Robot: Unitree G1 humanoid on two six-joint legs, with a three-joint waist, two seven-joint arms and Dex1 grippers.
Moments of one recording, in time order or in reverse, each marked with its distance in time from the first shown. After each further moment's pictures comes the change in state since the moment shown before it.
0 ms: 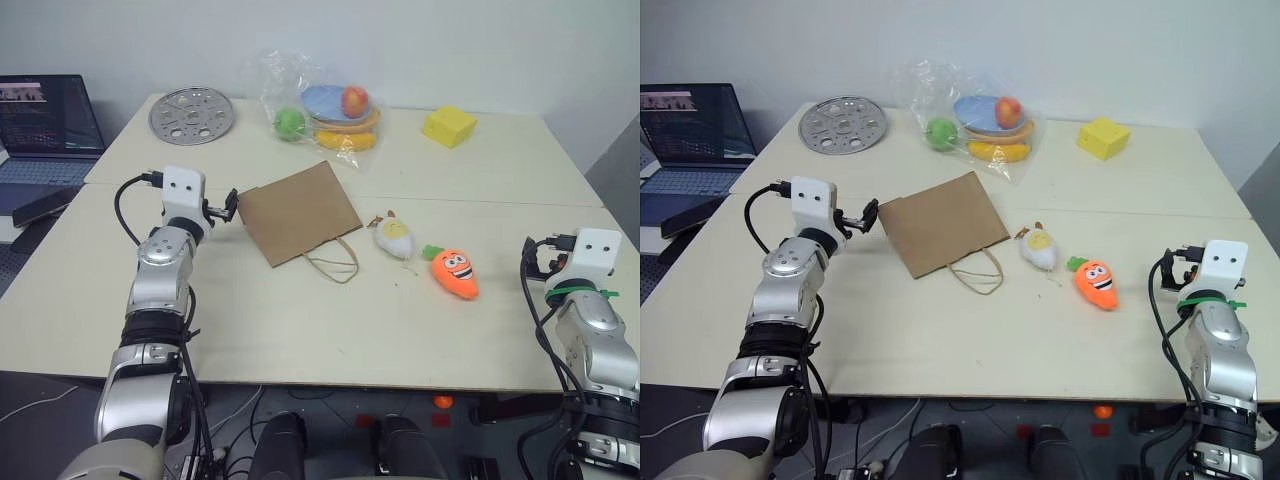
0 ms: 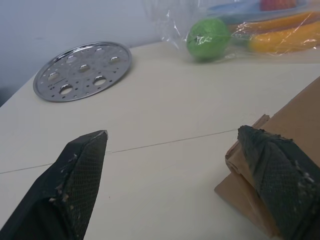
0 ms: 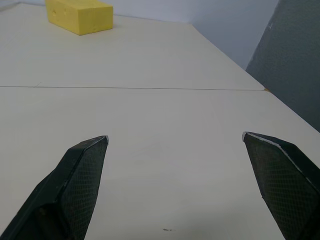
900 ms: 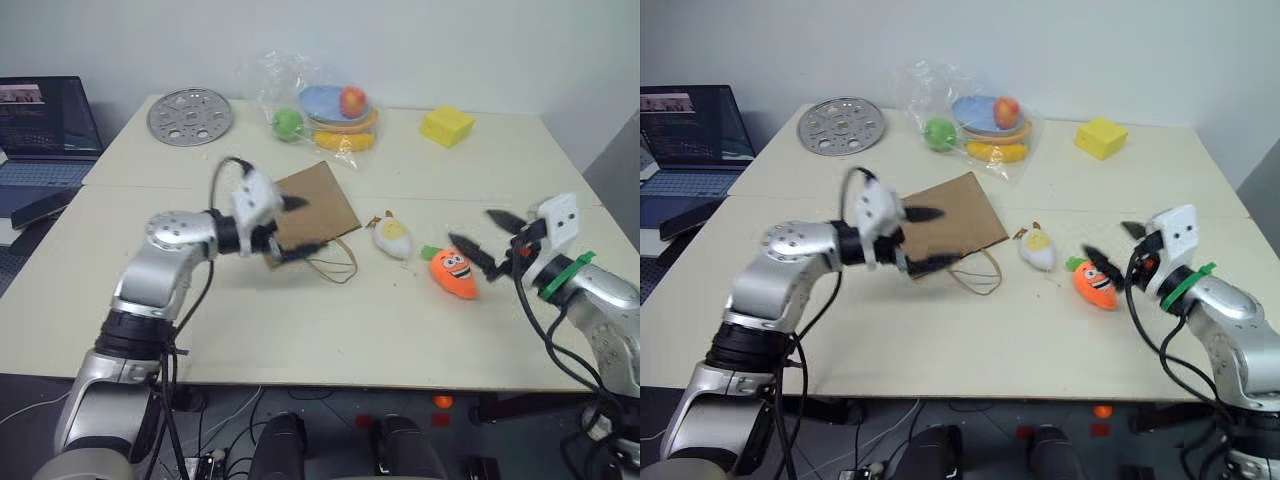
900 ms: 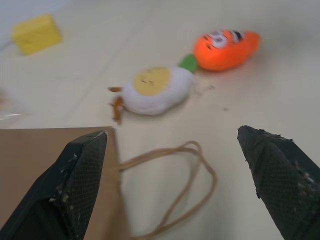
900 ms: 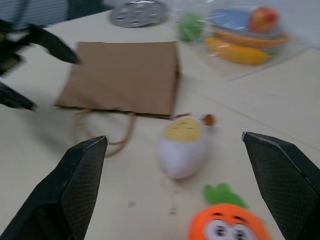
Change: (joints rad) left arm 0.044 0.158 -0.401 -0.484 -0.123 0.187 -0.810; right arm 0.023 -0.266 0.178 -0.516 0.472 0.375 0.587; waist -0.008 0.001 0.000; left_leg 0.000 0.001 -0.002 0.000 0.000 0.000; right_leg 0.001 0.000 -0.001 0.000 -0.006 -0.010
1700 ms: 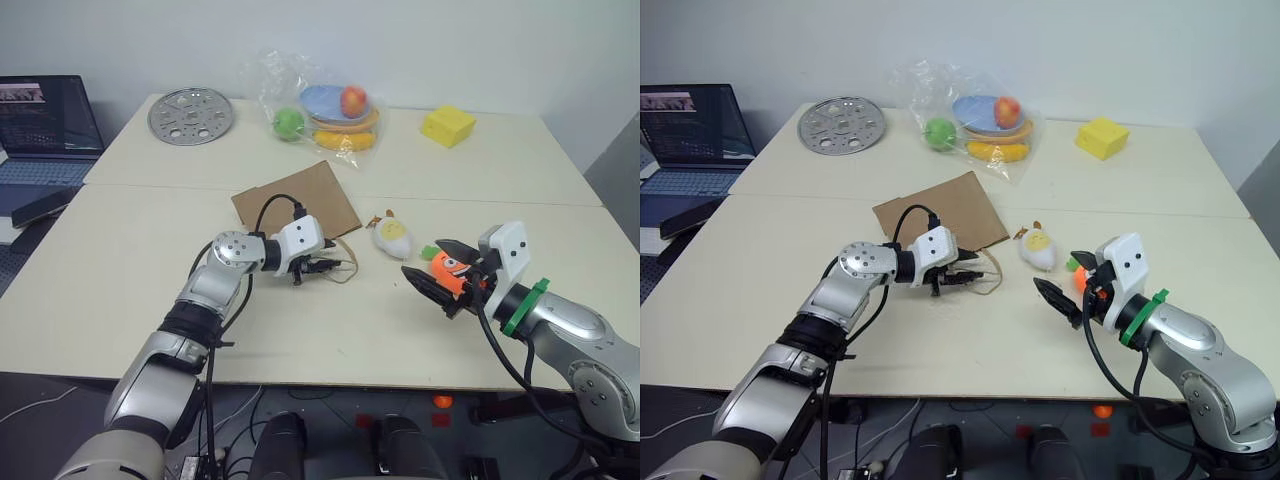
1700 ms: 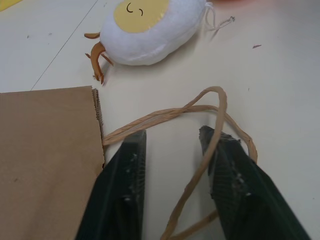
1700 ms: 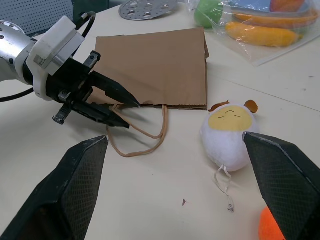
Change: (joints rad) left arm -0.113 -0.165 -0.062 0.465 0.201 -0.332 0.066; right arm 0.081 0.124 0.063 -0.167 0.000 0.084 -0.222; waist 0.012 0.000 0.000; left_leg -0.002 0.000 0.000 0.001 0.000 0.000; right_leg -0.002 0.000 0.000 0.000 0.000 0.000
